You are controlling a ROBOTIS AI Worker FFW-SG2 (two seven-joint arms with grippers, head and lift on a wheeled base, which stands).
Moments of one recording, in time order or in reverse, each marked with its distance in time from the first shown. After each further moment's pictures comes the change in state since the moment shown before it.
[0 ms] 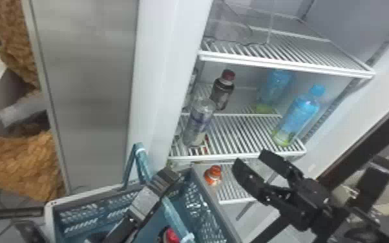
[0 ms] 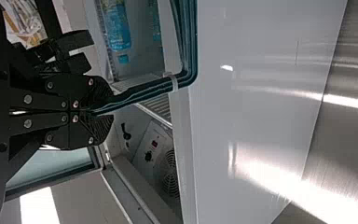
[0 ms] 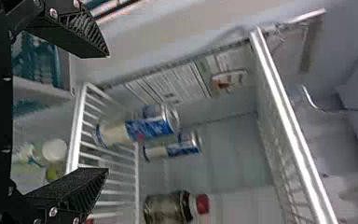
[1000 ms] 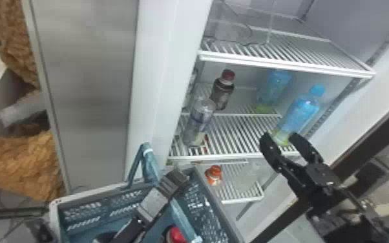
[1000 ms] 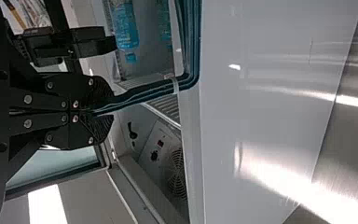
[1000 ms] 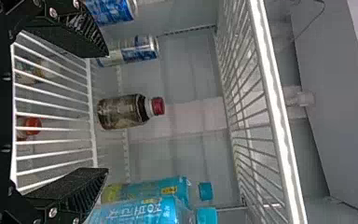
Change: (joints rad) left arm -0.020 0.010 -0.030 0.012 0.001 0.005 0.000; right arm -0.183 0.032 0.006 0.310 0.101 -0.339 -0.125
